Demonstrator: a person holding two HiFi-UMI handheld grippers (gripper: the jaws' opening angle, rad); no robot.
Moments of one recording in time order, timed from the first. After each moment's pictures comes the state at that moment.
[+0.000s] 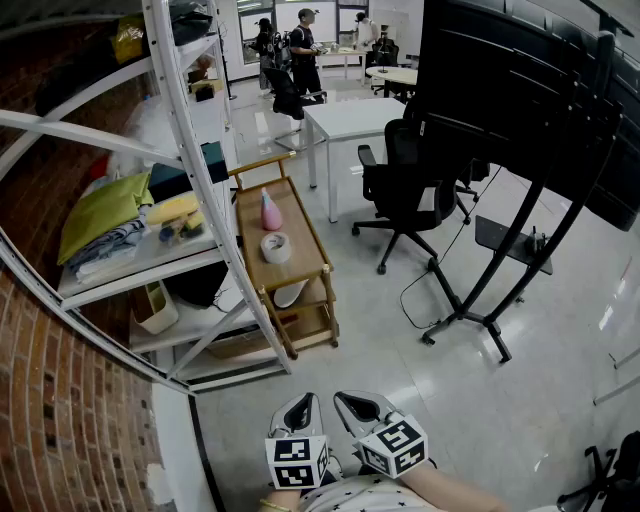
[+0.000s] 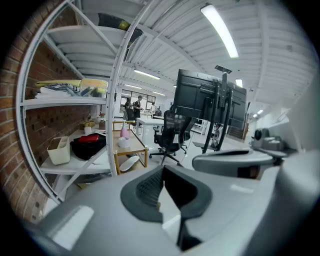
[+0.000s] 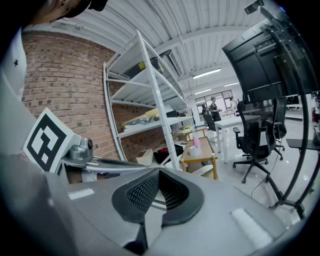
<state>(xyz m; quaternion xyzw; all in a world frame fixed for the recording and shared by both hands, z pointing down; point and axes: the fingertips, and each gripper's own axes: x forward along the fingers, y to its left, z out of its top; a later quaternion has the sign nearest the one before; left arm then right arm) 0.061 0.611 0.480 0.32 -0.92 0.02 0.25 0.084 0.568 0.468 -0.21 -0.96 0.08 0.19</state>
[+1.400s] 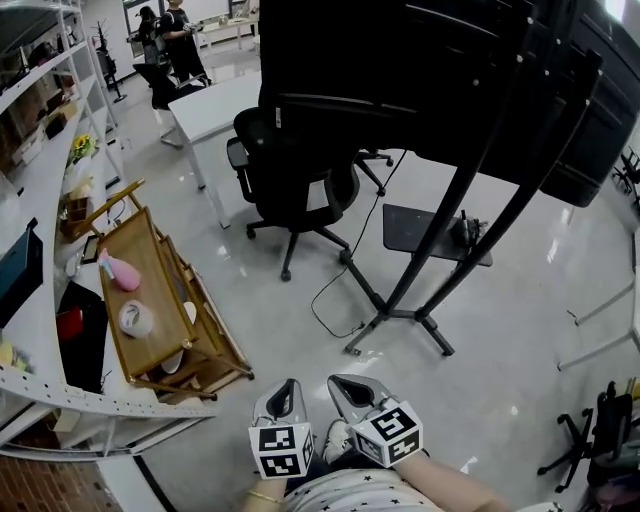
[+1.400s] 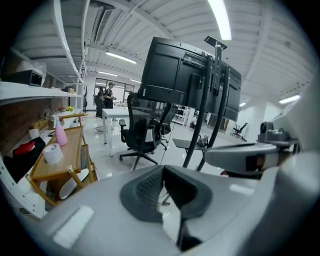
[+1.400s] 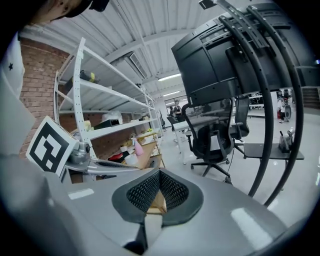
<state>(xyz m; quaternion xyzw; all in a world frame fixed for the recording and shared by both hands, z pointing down) -0.104 0.241 0.535 0.42 -0.86 0.05 0.27 -0.061 0.184 0.512 -0.06 -0.97 0.10 0.21</state>
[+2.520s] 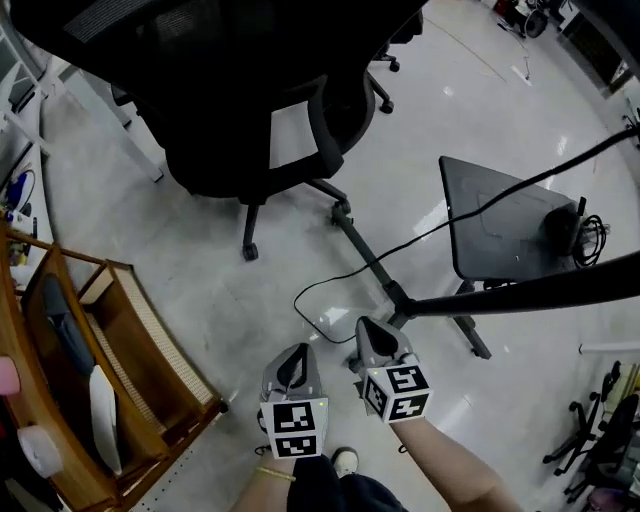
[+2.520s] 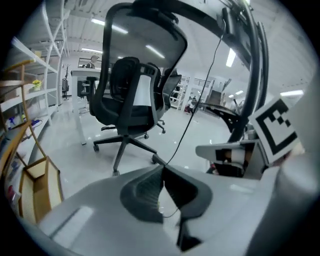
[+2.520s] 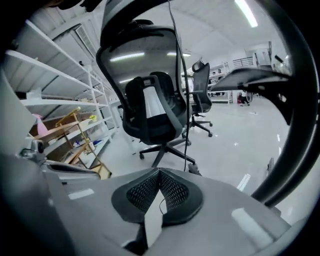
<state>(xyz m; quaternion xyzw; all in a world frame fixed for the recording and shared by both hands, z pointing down) -0.382 -0.048 0.889 0.48 -0.81 0.09 0.34 -0.340 -0.155 0.898 0.17 -0.93 0.16 0.29</state>
